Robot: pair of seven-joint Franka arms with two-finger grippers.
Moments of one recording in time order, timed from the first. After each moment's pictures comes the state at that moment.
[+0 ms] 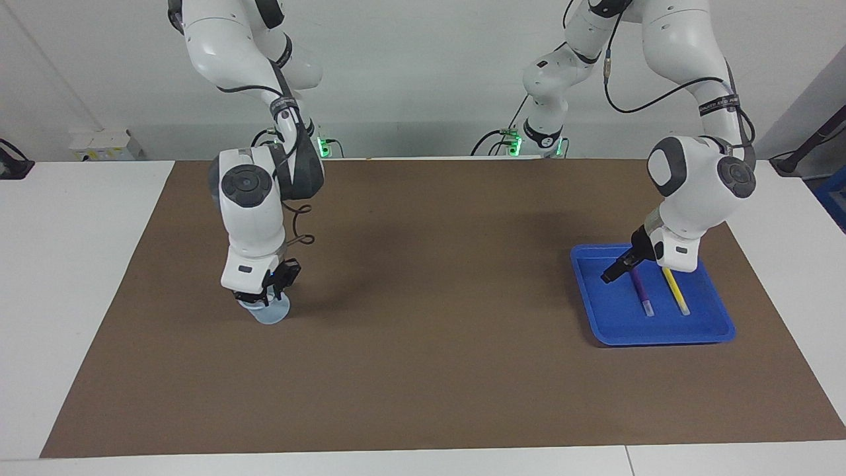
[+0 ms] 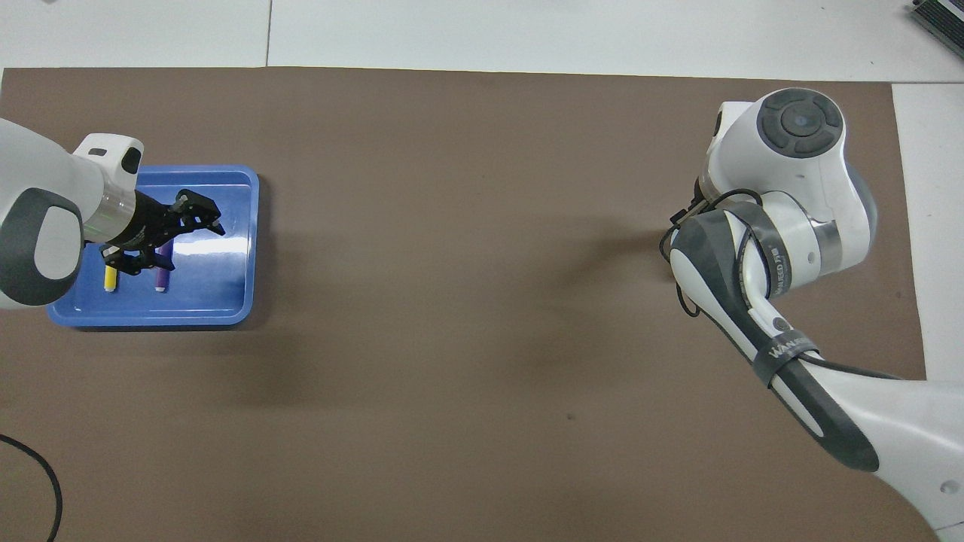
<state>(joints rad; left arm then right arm) 0.49 0.29 -0.54 -1.85 -0.01 2.02 -0.59 -0.08 0.39 0.28 -1.68 -0.32 2.03 -0.27</state>
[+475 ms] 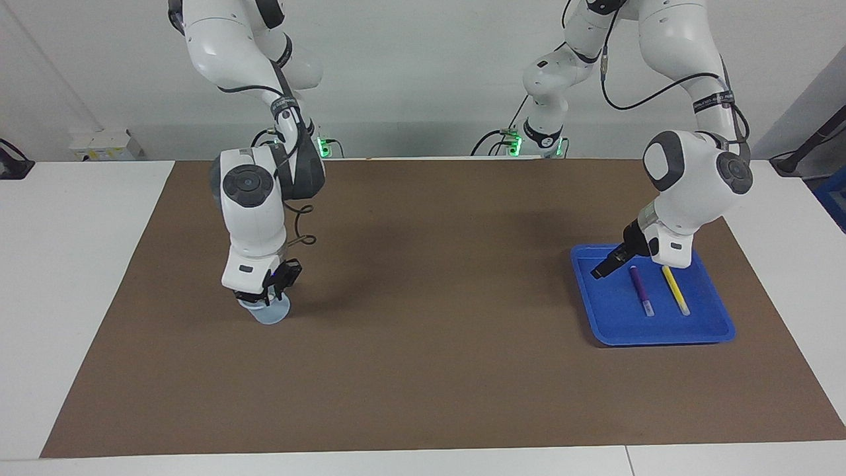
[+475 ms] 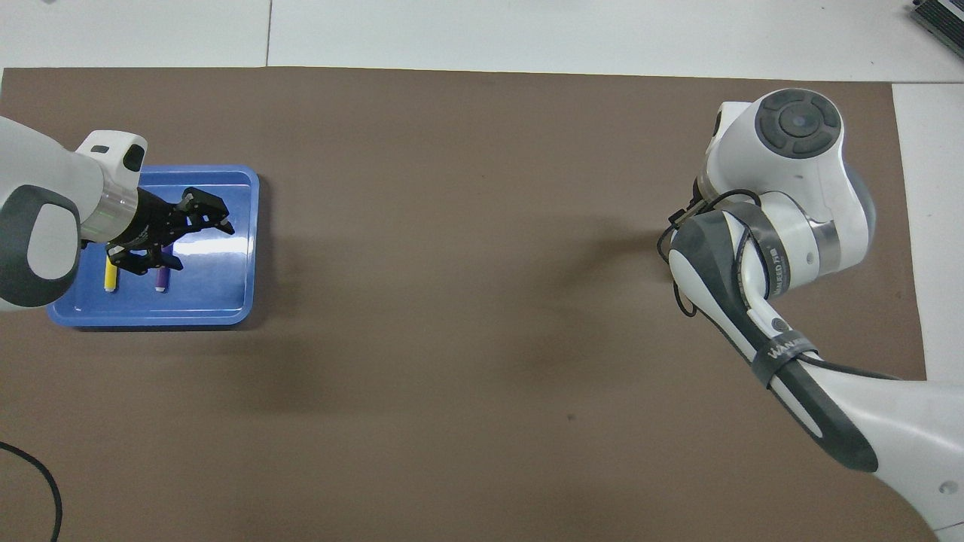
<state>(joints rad) 0.49 0.26 -0.55 -1.84 -0.07 2.00 -0.50 -0.08 0.39 0.28 -1.68 -0.32 2.03 -0.25</state>
